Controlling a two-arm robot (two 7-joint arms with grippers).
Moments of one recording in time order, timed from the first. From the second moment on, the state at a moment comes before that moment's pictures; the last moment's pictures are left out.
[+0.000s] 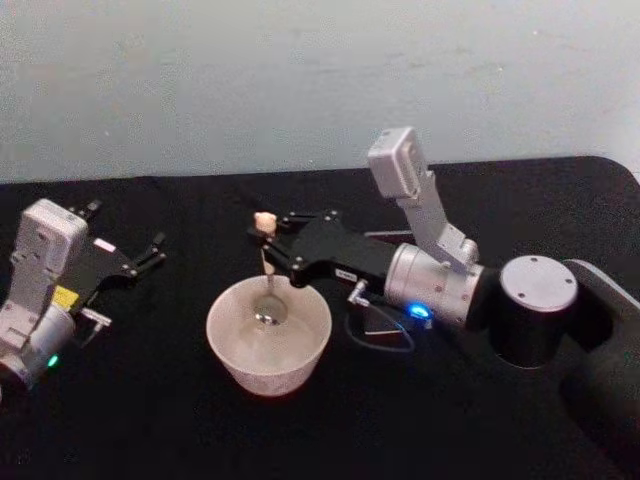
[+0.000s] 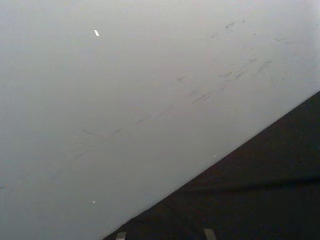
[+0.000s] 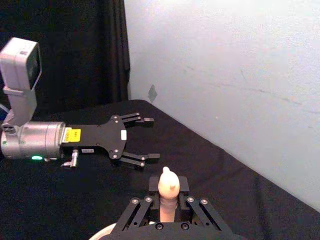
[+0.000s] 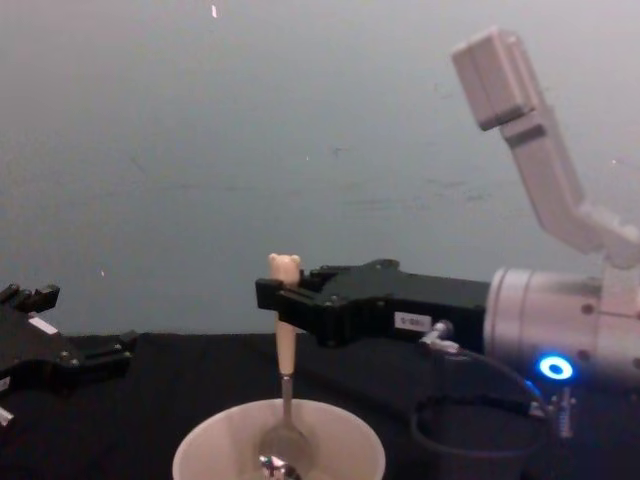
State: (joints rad) left arm -0.20 0.60 0.45 -1.41 -0.25 -0.12 0.03; right arm 0.46 0.30 -0.61 -1.33 0.41 0.04 0.56
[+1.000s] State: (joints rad) left arm -0.20 0.60 0.45 -1.41 -0.25 -0.12 0.03; right arm 0.41 0.33 -0.64 -1.43 0.42 0.06 0.57
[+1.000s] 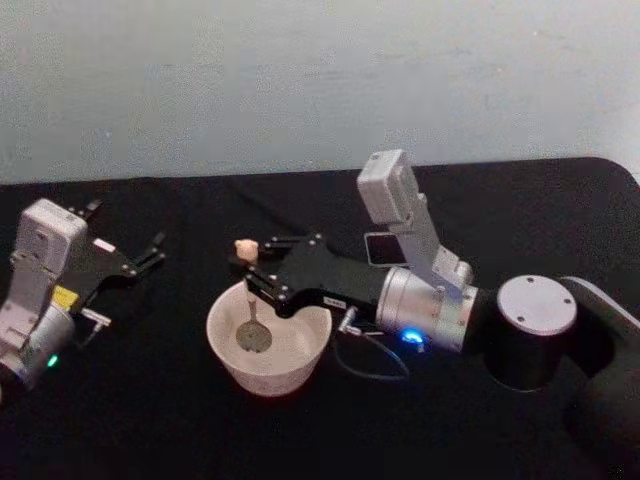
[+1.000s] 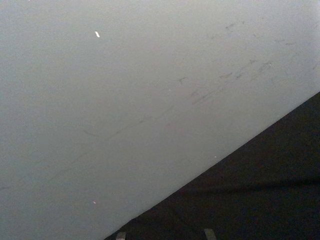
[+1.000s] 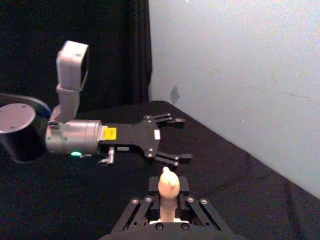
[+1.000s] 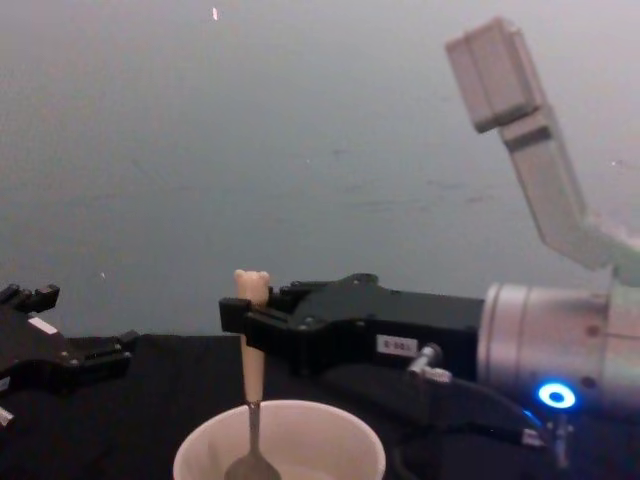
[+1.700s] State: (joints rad) left arm -0.20 0.60 0.45 -1.41 -0.25 -0.12 0.03; right arm 0.46 0.29 -0.60 -1.33 0.39 0.04 0.53
